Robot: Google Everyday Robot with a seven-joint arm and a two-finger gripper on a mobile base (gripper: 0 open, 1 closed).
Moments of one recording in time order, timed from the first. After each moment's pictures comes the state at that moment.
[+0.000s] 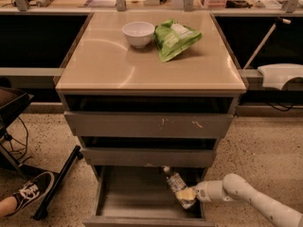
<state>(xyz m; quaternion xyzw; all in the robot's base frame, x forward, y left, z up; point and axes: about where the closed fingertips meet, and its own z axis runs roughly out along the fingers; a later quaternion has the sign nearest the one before) 0.508 -0.162 0.254 -0.17 0.90 0.36 0.20</state>
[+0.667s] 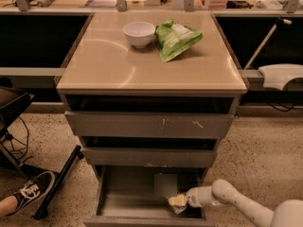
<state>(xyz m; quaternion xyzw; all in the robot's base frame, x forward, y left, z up) 0.506 -0.133 0.185 -0.18 0.89 0.38 0.19</state>
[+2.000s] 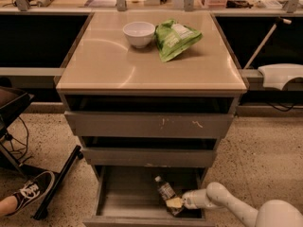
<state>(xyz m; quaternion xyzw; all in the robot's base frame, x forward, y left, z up) 0.513 -0.119 0.137 -0.18 0.89 0.38 0.19</state>
